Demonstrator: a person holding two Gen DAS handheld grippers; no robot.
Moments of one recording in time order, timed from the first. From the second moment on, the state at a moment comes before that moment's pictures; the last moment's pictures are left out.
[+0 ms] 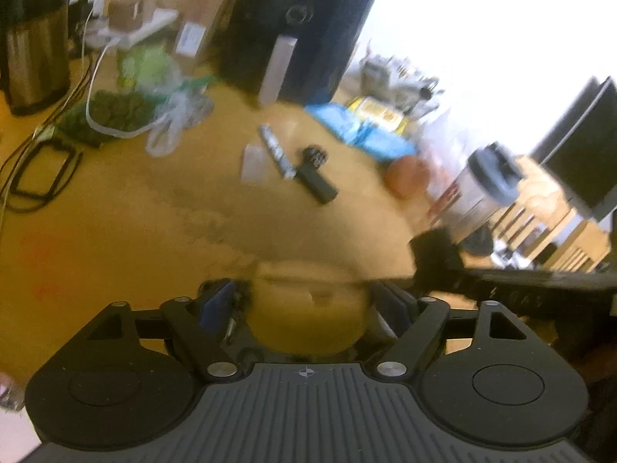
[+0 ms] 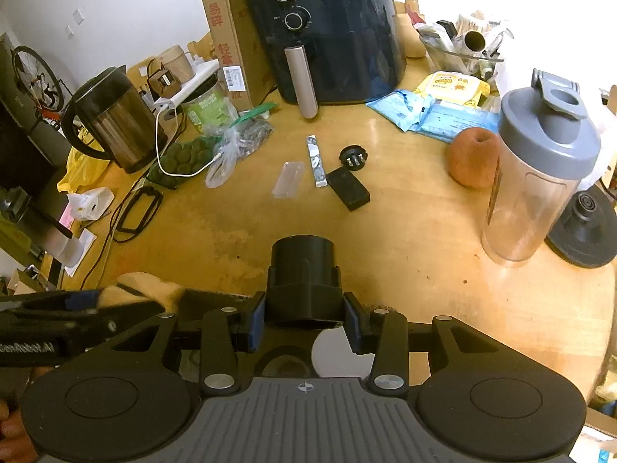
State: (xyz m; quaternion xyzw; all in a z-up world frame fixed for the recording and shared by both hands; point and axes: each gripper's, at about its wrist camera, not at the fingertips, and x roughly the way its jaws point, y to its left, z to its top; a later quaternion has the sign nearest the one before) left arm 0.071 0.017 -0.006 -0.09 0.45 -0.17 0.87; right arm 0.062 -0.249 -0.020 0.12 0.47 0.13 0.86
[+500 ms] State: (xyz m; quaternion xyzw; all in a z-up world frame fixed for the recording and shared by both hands) left arm 0.037 0.029 -0.012 -0.03 0.47 -0.14 0.87; right arm 0.036 -0.240 -0.028 0.13 0.49 0.14 0.85
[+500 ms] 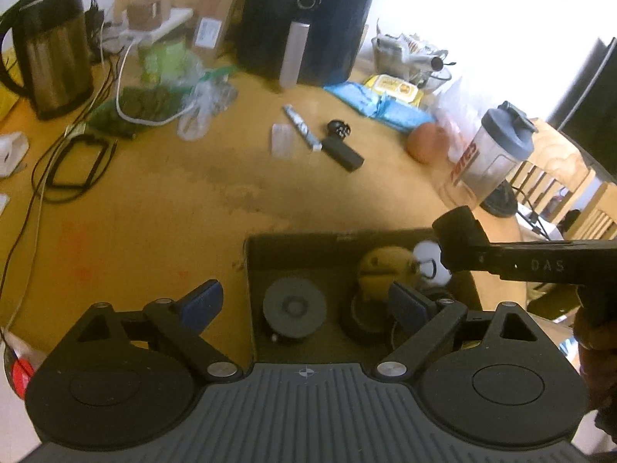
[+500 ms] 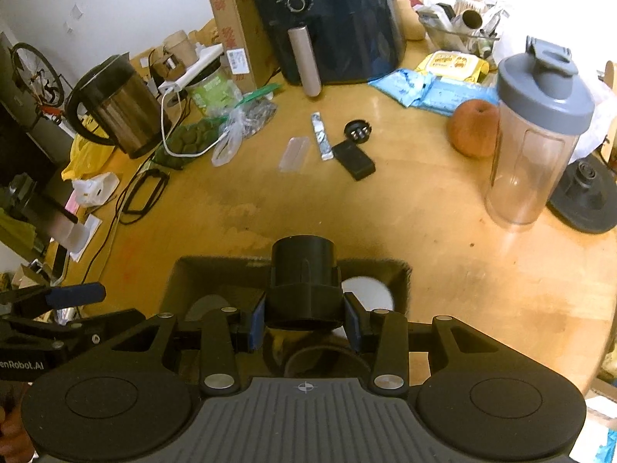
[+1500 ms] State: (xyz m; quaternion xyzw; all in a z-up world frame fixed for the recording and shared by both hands) left arm 0.002 0.076 -0.017 -0.11 0.49 -0.06 0.86; right arm 0.046 -0.180 -0.009 0.08 0.48 0.18 0.85
